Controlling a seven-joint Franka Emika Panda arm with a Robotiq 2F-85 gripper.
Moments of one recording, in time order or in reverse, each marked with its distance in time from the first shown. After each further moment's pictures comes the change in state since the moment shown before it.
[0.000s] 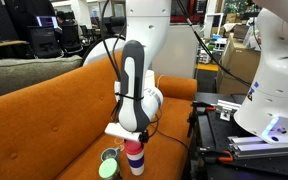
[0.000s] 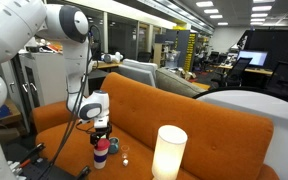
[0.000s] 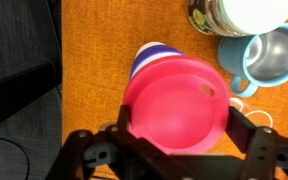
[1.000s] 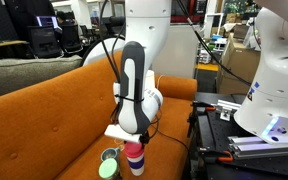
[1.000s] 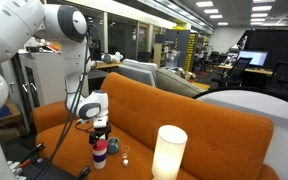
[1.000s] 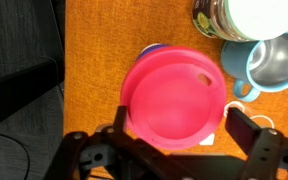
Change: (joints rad) arm 0.029 0.001 -0.014 0.004 0.000 -0.016 0.000
